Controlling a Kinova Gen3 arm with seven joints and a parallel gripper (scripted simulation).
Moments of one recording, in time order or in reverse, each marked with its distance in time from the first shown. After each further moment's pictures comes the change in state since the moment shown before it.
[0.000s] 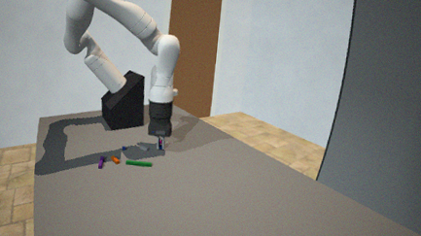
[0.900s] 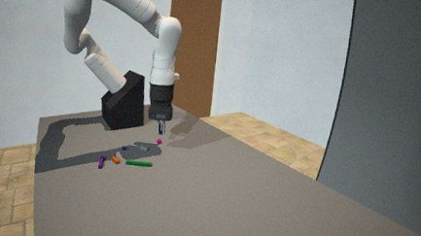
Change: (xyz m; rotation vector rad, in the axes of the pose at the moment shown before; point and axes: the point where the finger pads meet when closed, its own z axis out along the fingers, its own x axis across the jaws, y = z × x) arm 0.000 -0.006 -0.054 0.013 -0.006 0.011
